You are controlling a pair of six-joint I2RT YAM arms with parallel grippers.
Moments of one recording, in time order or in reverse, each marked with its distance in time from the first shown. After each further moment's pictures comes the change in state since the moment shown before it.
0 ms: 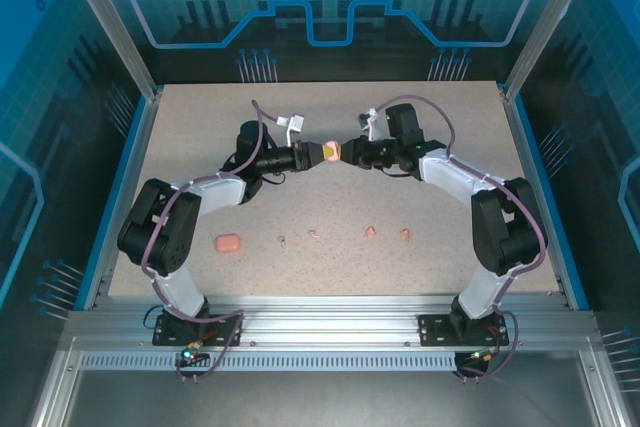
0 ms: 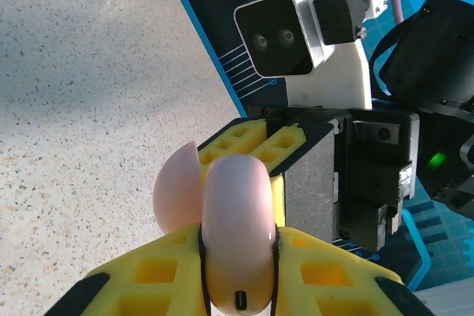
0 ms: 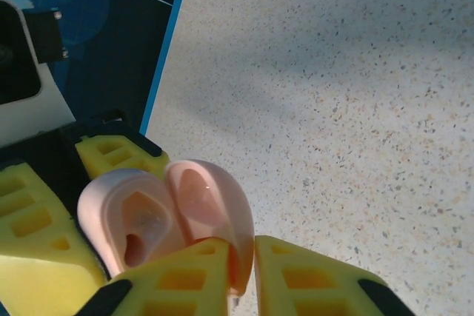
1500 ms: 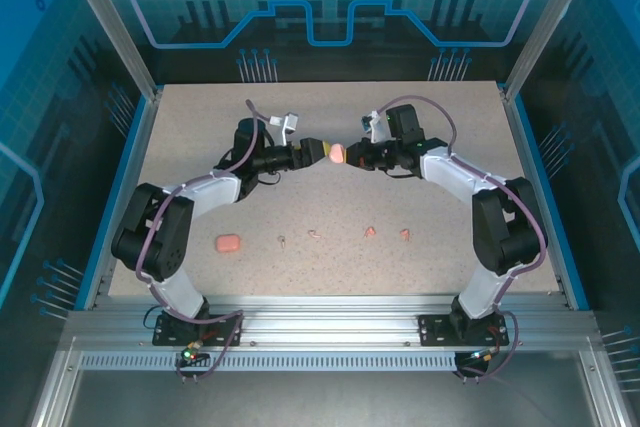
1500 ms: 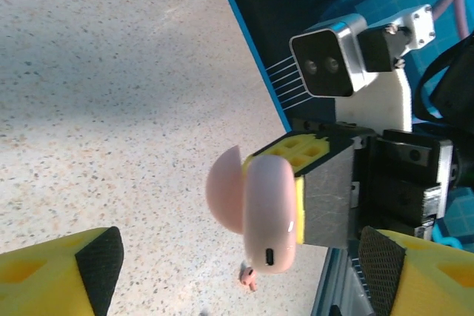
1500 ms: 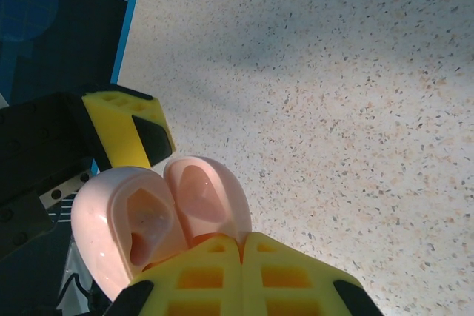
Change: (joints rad) left arm 0.024 -0.047 0.029 -0.218 -0.109 0.111; right arm -0.013 0.001 0.023 -0.120 0.084 -0.080
